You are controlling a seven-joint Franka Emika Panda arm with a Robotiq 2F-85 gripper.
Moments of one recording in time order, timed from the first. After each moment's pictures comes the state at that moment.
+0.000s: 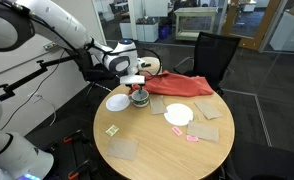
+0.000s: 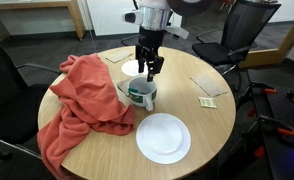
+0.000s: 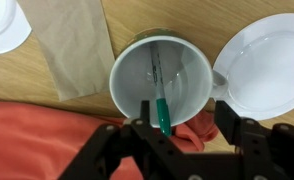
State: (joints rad) arm -0.01 0.44 0.18 -2.02 0.06 2.59 -0.86
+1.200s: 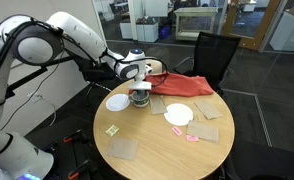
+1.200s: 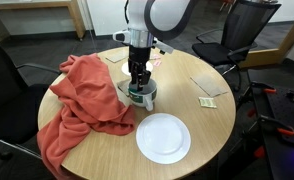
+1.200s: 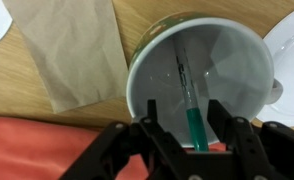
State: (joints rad) arm -0.02 0.66 0.18 -1.82 0.05 2.59 -0.86
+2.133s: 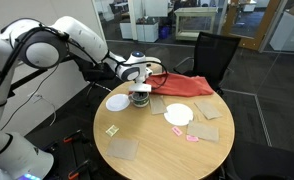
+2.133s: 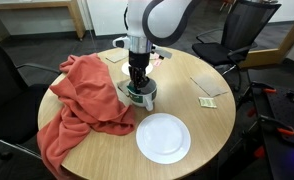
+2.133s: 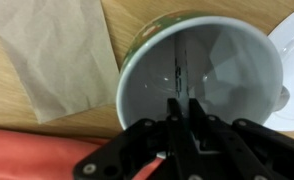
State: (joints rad) arm -0.03 0.70 0.20 -1.80 0.05 2.58 -0.86
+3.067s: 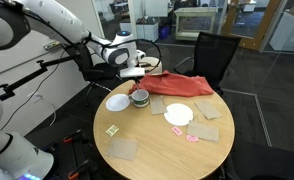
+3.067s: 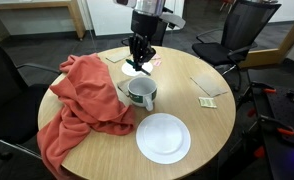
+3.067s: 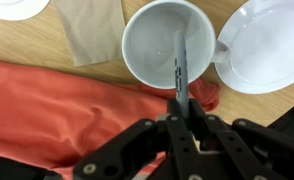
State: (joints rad) arm -0.03 0.39 0.23 -1.99 0.06 2.58 -0.85
